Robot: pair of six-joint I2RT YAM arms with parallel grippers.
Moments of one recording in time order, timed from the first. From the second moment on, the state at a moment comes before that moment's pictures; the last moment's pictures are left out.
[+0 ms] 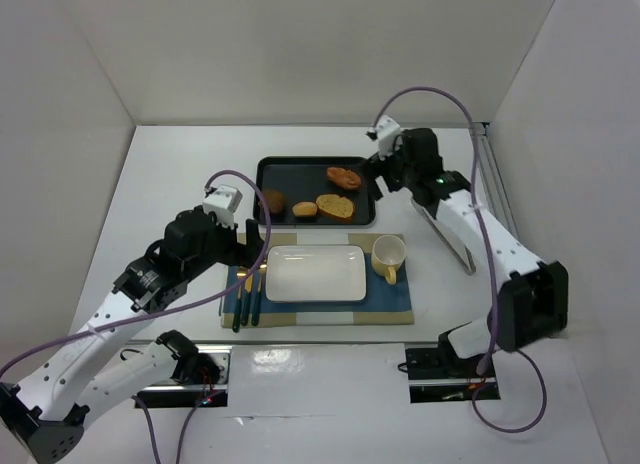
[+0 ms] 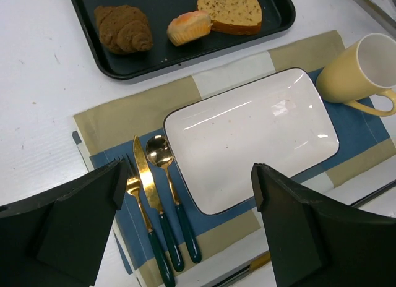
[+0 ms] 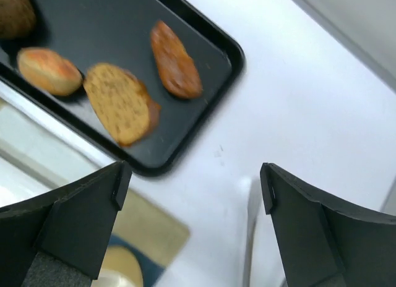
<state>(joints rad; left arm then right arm) -0.59 0.78 0.84 -0.55 -0.09 -0.27 0.36 1.47 1.26 -0.34 -0.05 -0.32</state>
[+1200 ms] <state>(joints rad) -0.59 0.72 0.84 -0.57 0.06 -0.27 -0.52 1.65 0.98 -0.45 -0.77 -0.72</state>
